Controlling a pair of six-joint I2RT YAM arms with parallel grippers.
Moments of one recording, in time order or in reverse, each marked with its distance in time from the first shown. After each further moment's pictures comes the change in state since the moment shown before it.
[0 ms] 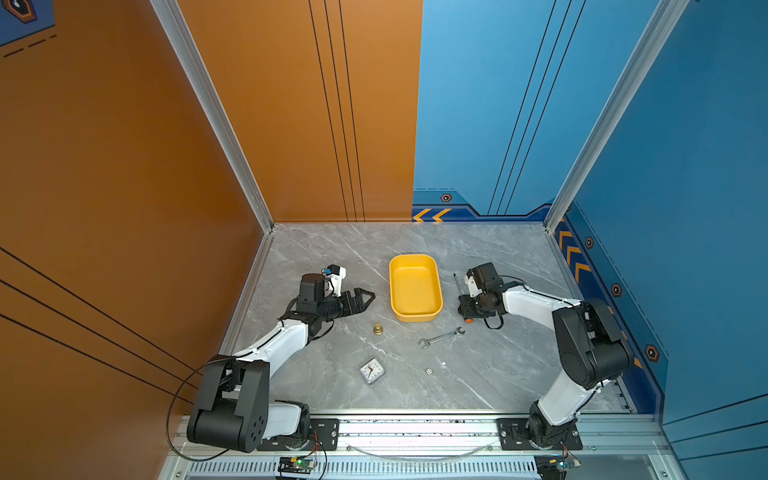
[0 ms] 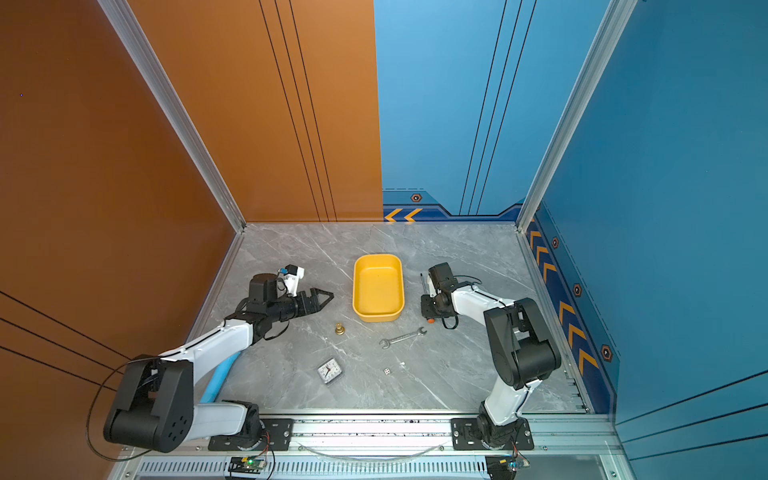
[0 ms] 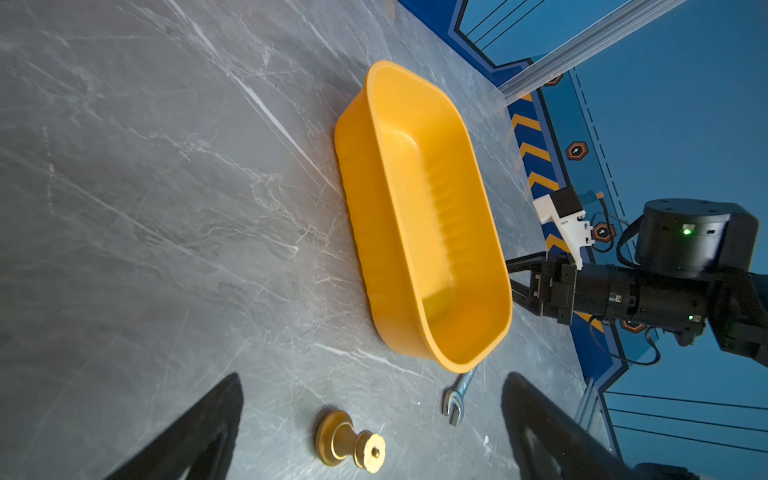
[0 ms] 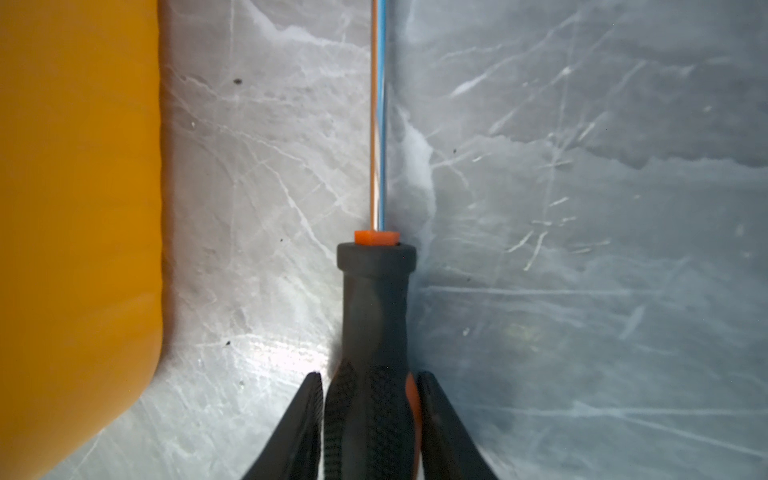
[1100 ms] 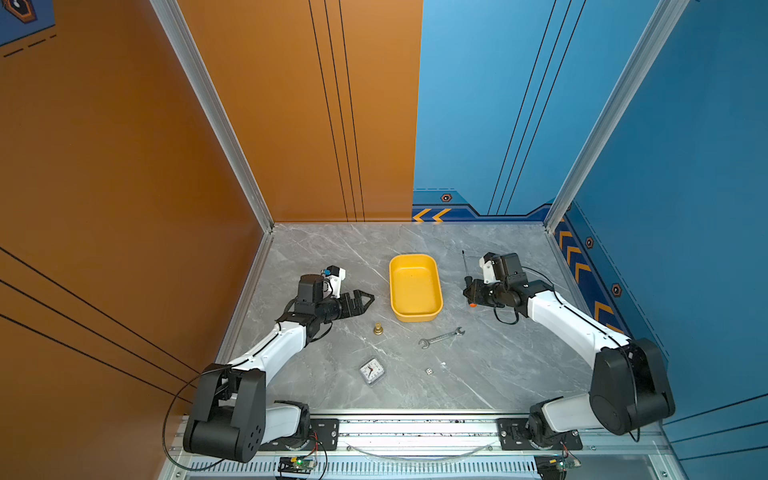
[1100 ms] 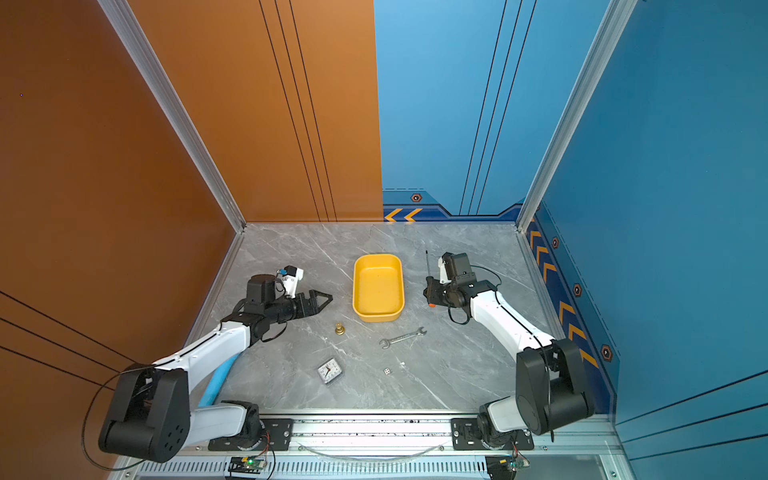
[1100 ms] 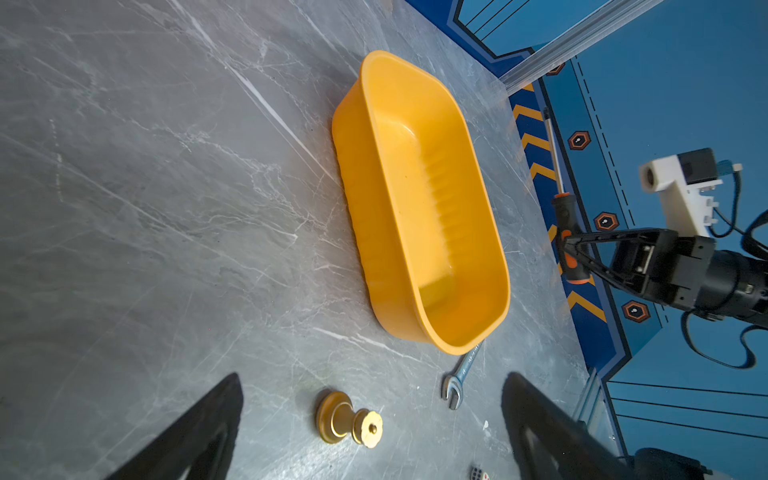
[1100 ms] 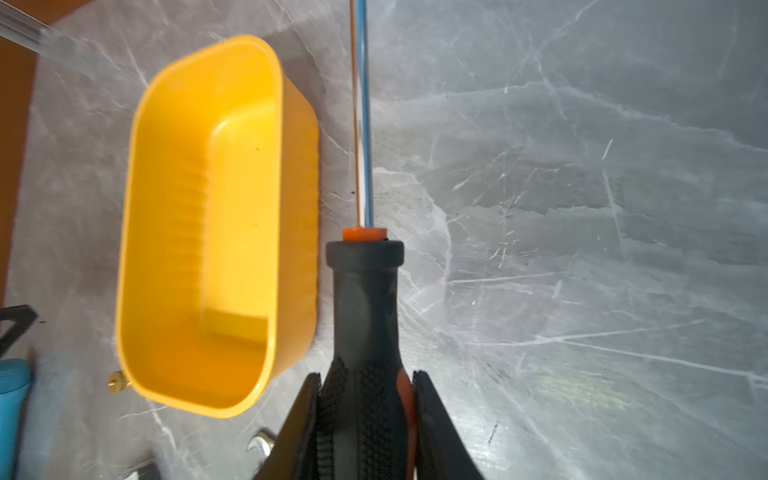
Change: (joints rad) left arm 0.002 -0.045 0.000 -0.046 0.000 0.020; right arm -0.037 -0.319 0.001 -0.034 -0.094 0.173
